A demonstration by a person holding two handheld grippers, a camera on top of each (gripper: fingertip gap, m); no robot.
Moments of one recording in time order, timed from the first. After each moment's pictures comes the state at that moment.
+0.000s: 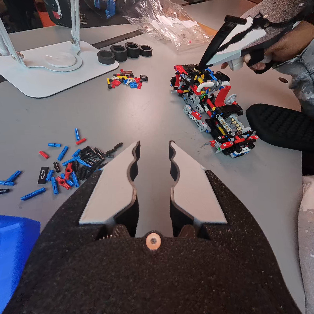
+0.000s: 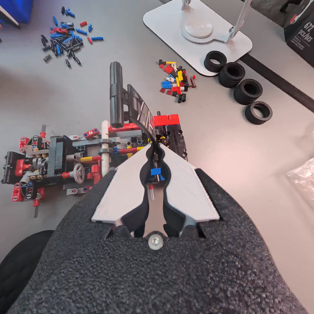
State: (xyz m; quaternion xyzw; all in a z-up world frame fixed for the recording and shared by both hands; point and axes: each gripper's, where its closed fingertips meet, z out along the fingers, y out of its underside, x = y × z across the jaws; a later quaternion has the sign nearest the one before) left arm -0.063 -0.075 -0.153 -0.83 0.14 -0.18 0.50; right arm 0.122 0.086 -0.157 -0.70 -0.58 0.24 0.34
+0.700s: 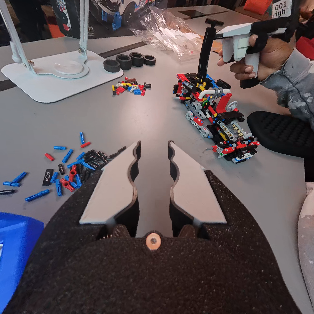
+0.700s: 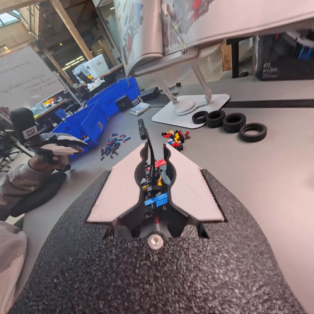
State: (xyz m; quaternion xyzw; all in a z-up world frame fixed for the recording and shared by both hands) left arm -0.068 -0.071 -0.148 -0.82 0.13 -0.18 0.53; right arm 0.135 0.127 -0.098 -0.66 -0.36 0.52 0.40
